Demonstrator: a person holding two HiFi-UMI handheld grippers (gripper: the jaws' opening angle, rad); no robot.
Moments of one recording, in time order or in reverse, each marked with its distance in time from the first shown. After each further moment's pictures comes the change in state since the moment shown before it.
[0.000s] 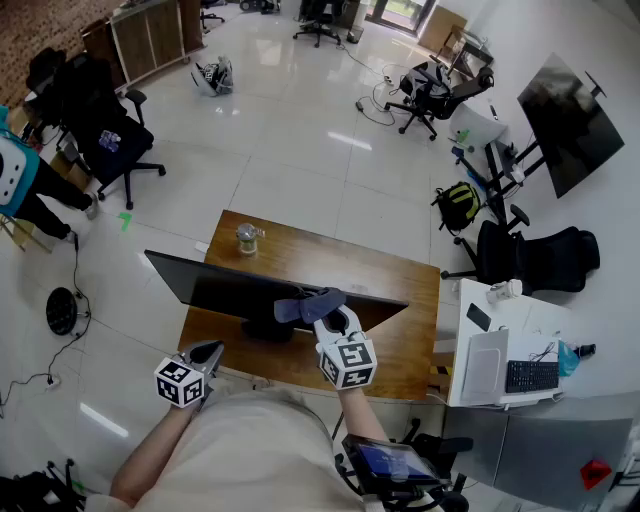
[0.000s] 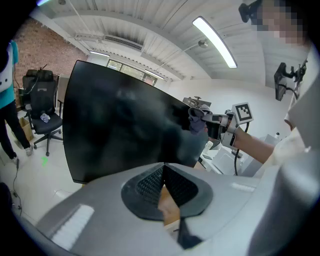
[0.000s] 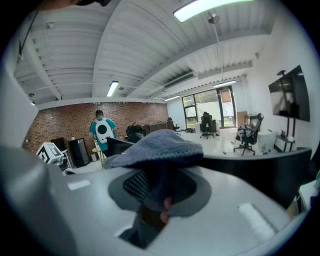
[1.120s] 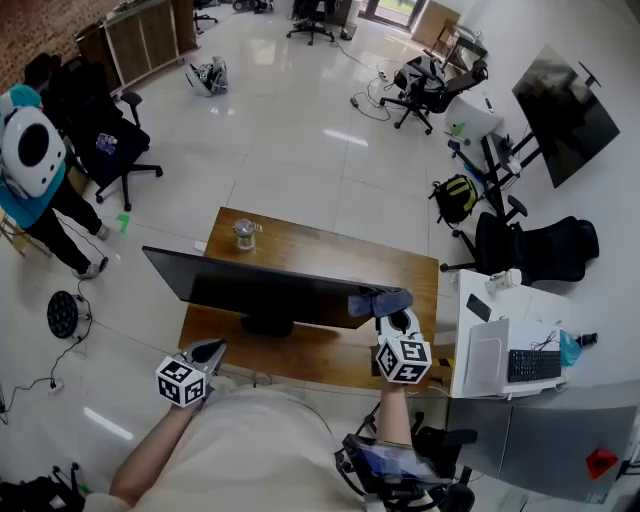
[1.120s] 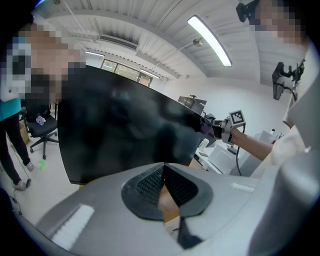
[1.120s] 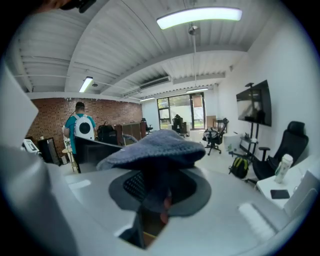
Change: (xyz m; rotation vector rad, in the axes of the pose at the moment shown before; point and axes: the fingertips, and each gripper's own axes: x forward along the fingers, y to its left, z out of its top) left arm -0.004 -0.014 -0.006 0.041 0.011 -0.031; right arm -0.096 -0.137 -0.012 0.056 -0.006 -0.322
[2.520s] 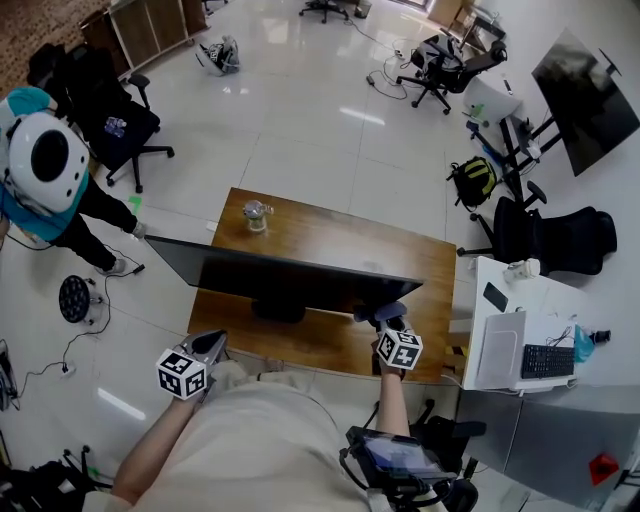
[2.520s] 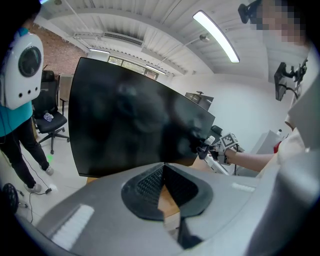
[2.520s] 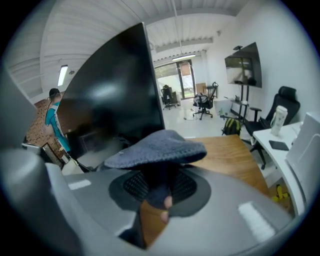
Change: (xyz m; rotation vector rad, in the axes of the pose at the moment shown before) left arm -0.009 0.011 -0.014 -0.036 0.045 0.067; right arm 0.029 -0.044 -0.192 0.175 0.341 -0.049
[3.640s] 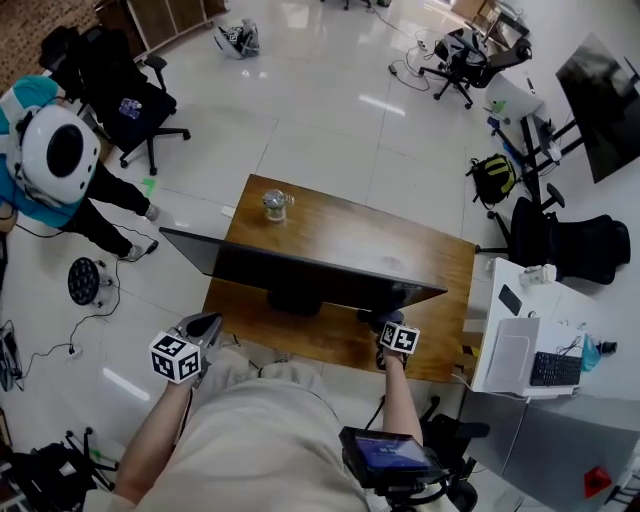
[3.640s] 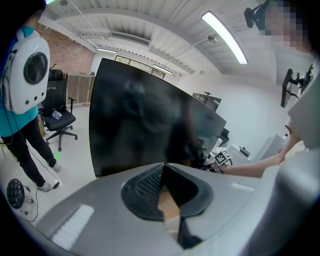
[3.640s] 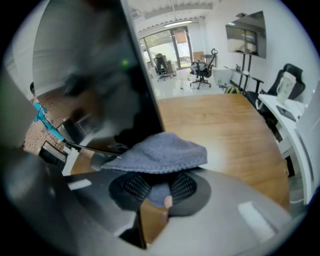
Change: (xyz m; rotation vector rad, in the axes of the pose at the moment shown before) left arm -0.020 0.050 0.013 -0.050 0.005 0.058; right arm 0.078 -0.026 -0.122 0.078 0.332 -0.021
